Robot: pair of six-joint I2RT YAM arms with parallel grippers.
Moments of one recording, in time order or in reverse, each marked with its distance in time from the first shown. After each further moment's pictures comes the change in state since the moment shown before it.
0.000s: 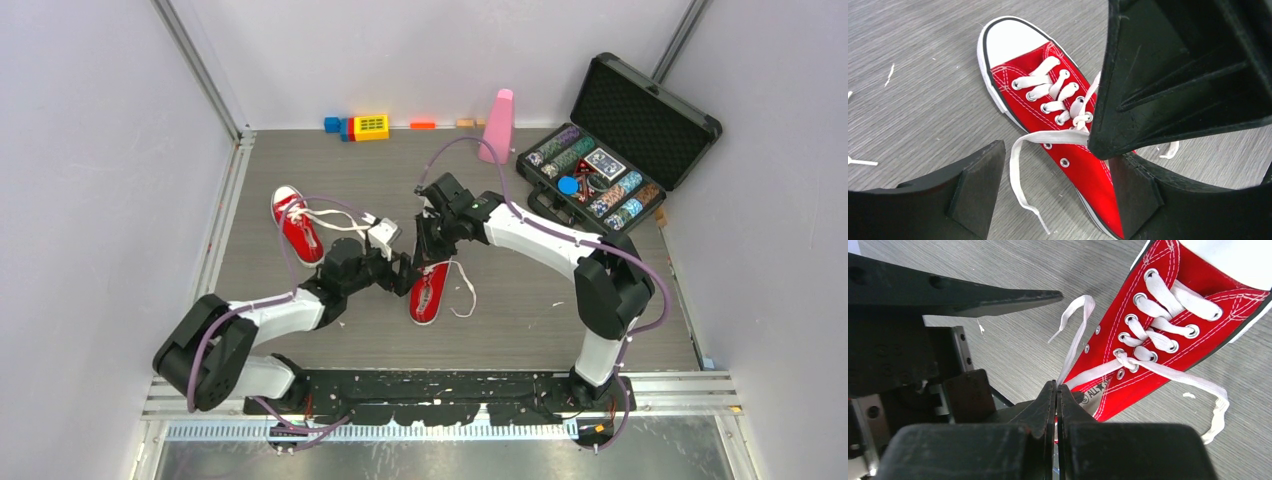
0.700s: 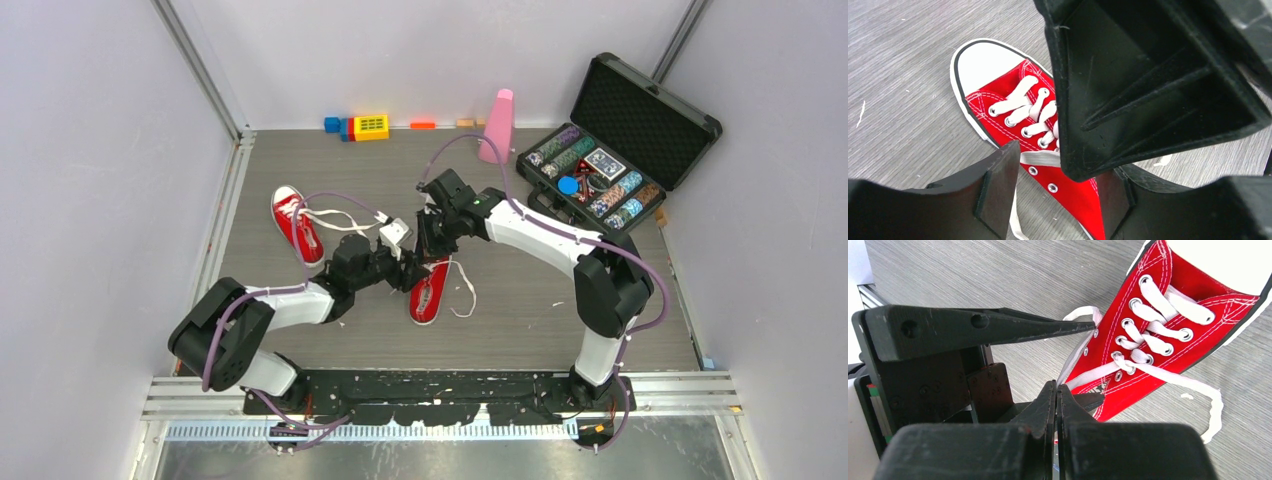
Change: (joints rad) left arm -0.019 0.132 0.043 0.104 0.080 0.067; right arm -0.021 0.011 0.018 -0.010 -0.022 0.007
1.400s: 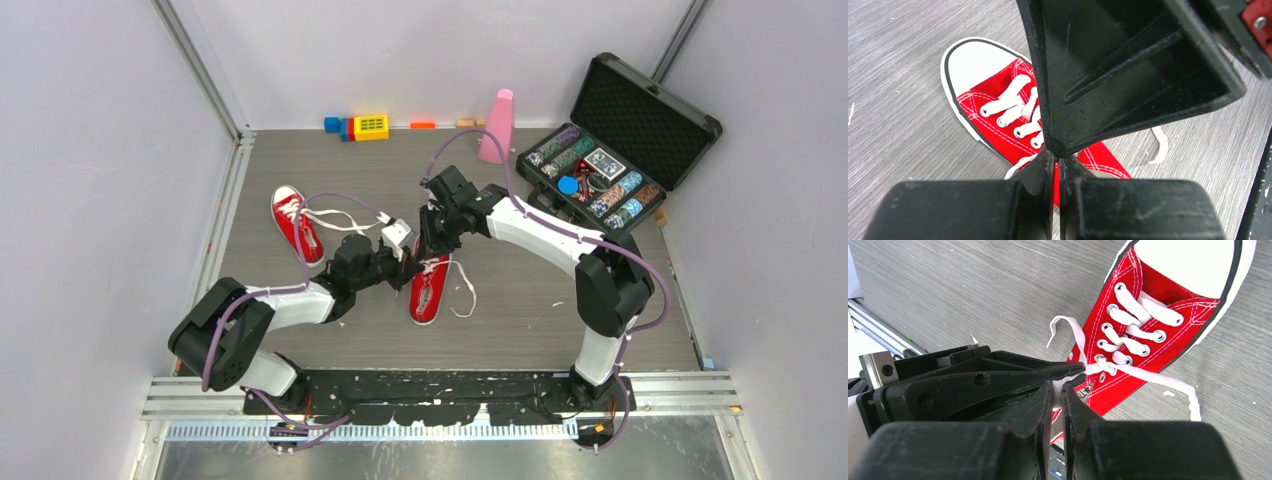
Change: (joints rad) left arm -0.009 0.000 0.004 -0.007 0.013 0.001; right arm -0.014 0.002 0.024 -0.029 0.051 -0.009
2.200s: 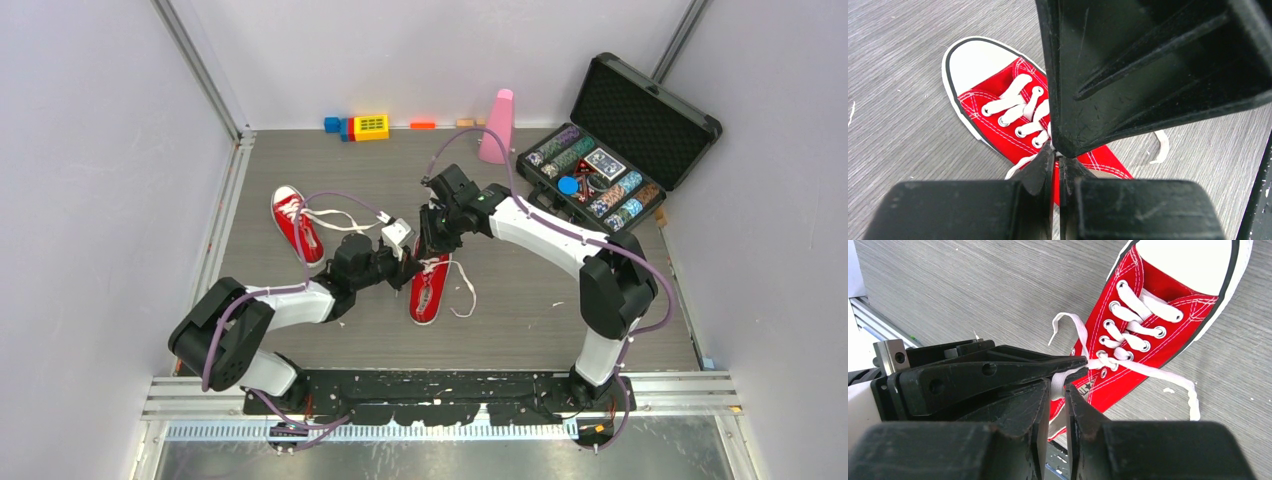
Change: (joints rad) left arm 0.000 0.001 0.008 -0.016 0.000 0.001; right arm 0.000 -0.017 0.000 -0.008 0.002 -0.002
